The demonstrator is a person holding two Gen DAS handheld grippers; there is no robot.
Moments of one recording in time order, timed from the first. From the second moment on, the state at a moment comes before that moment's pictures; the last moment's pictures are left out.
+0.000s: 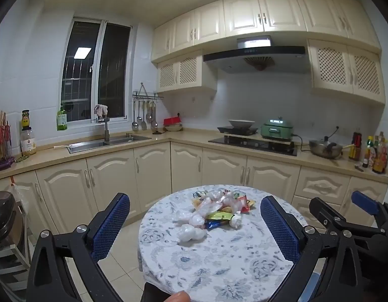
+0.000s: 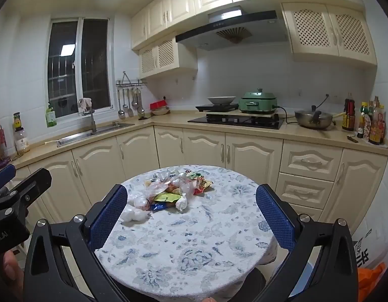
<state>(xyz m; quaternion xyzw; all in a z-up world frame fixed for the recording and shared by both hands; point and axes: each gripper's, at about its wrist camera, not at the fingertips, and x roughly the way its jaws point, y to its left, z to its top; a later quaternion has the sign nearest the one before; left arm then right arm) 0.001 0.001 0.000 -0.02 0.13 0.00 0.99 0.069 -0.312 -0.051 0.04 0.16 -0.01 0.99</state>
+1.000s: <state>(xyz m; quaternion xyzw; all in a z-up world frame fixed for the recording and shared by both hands) 0.004 -0.003 -0.002 -0.02 0.11 0.01 0.99 0.072 -0.312 -0.054 0.04 0.16 0.00 0.99</state>
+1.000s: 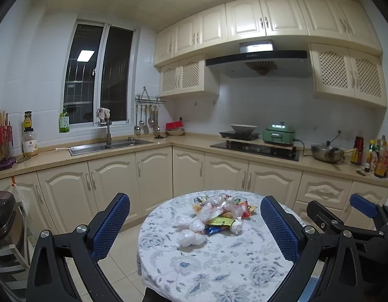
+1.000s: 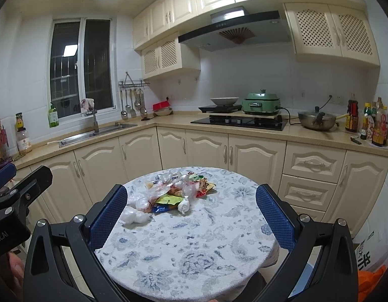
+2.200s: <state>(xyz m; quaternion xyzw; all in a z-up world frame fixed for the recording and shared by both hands) 0.257 0.005 -0.063 0.01 0.27 0.01 0.96 0.268 -0.311 -0.140 -0.01 0.32 0.02 0.95</state>
